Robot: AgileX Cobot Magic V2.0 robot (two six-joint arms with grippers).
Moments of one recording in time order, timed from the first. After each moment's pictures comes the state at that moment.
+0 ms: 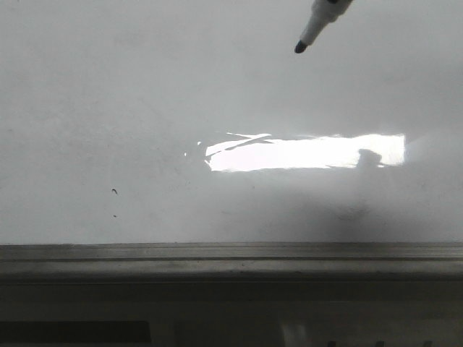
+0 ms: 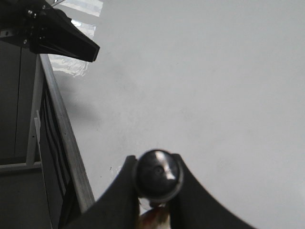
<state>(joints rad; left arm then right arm) -0.42 0.47 -0.33 -1.58 0.29 1.47 0.63 0.63 -0.51 1.34 0.28 -1.75</state>
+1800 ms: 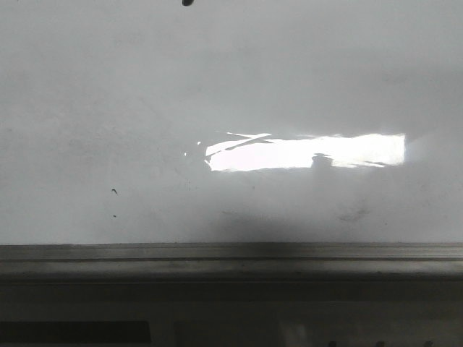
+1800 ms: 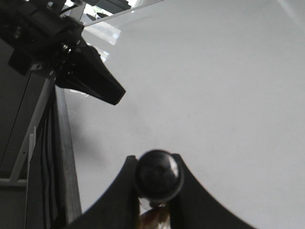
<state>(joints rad) -0.42 0.47 -0.33 -1.58 0.29 1.47 0.97 0.78 -0.53 -0.15 -0.18 -0.38</state>
